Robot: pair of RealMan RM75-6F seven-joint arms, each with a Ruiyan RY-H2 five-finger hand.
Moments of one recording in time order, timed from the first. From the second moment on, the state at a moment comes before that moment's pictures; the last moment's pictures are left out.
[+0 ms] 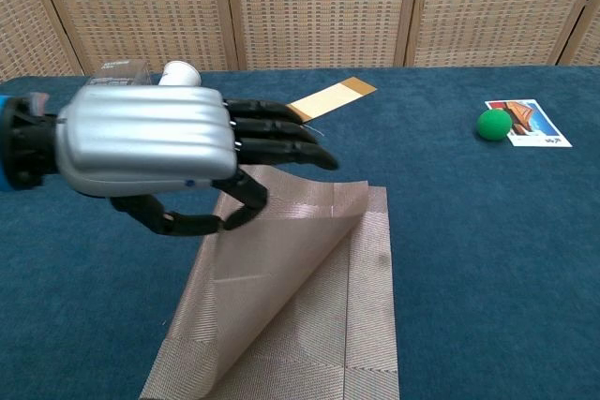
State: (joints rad) left arm -1.05 -1.34 0.28 -1.54 1.84 1.16 0.23; right arm 0.07 -1.08 0.13 -1.59 -1.38 1.46 -0.01
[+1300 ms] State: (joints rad) left arm -0.42 -0.97 0.41 -1.79 1.58 1.31 0.35; right arm 0.06 -1.06 0.06 -1.69 -1.54 1.49 -0.05
